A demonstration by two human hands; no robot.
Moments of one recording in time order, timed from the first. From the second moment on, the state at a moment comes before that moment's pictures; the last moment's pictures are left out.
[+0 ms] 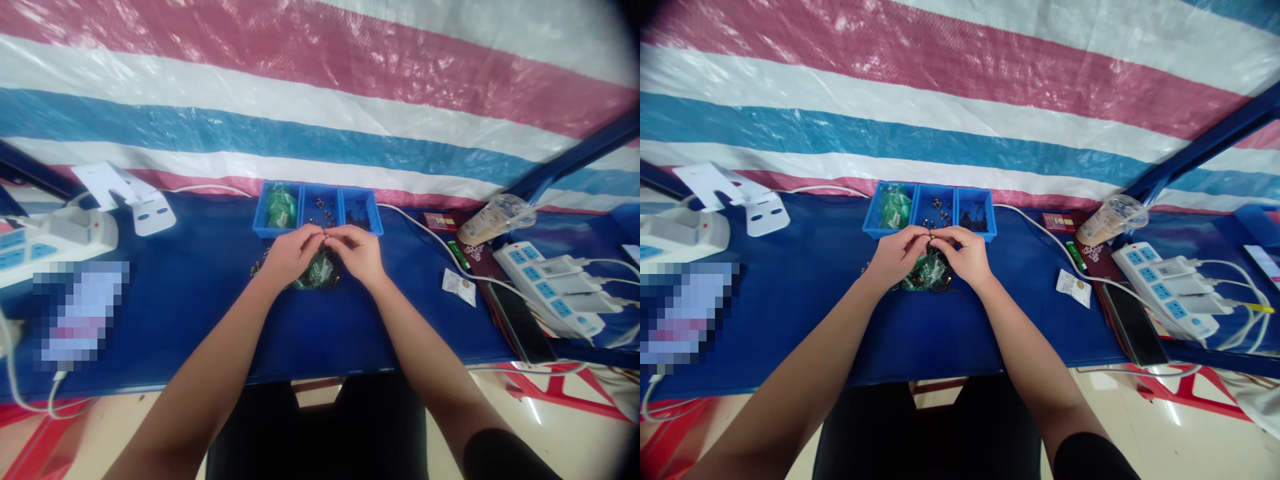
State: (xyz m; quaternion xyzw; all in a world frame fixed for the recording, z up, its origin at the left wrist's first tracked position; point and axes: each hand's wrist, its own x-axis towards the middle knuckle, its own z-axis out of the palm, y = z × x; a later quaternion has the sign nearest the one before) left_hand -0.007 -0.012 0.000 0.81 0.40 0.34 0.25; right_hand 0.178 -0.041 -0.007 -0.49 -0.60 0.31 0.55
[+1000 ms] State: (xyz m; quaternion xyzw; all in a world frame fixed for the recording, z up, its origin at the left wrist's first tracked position) left_hand -0.008 -0.010 -0.001 0.79 0.42 0.38 0.22; right_hand 0.176 -0.041 -0.006 -0.49 -0.59 0.31 0.56
